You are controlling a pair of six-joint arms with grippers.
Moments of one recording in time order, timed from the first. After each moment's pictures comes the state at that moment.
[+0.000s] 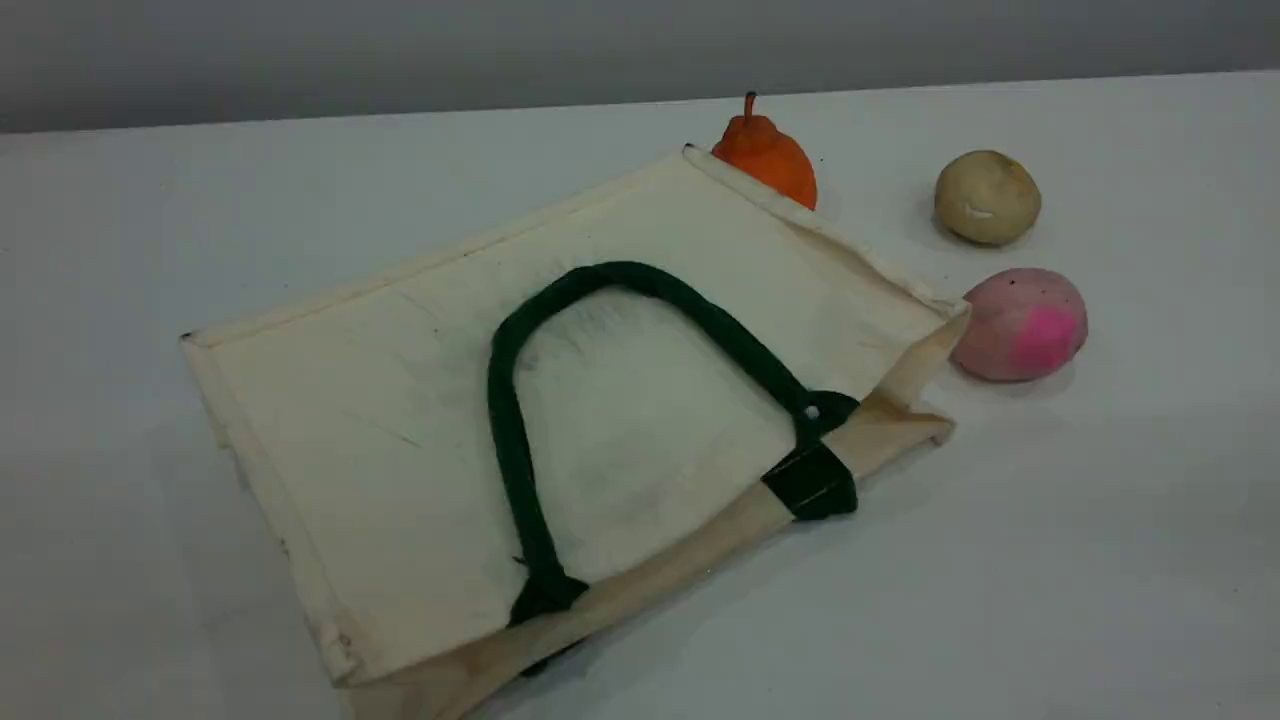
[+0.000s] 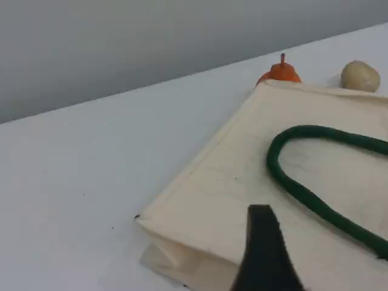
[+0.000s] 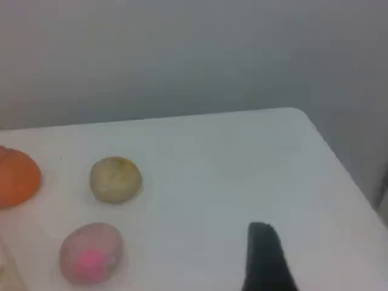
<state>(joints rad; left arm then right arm) -0.40 0.00 -0.06 -0.04 0.41 0.10 -0.01 0.00 0.00 0.00 0.33 0.06</state>
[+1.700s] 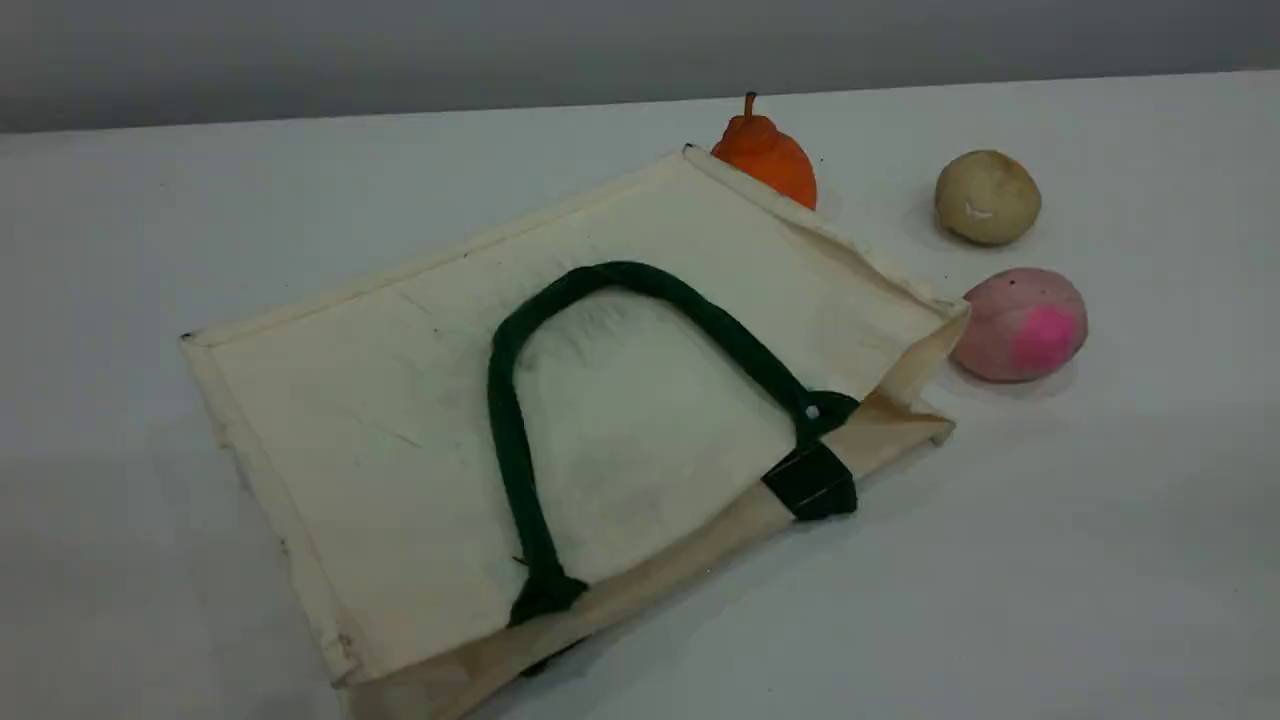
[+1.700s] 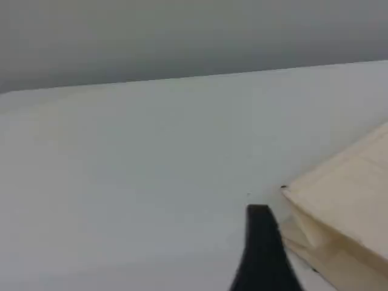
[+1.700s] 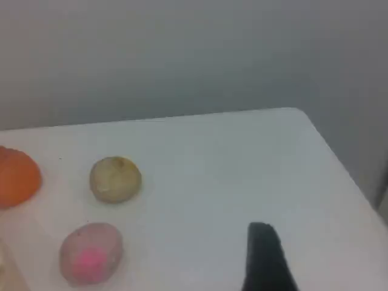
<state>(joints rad) -0.02 0.00 0.00 -0.03 0.35 0.10 -0.01 0.00 0.00 0.00 0.33 0.06</state>
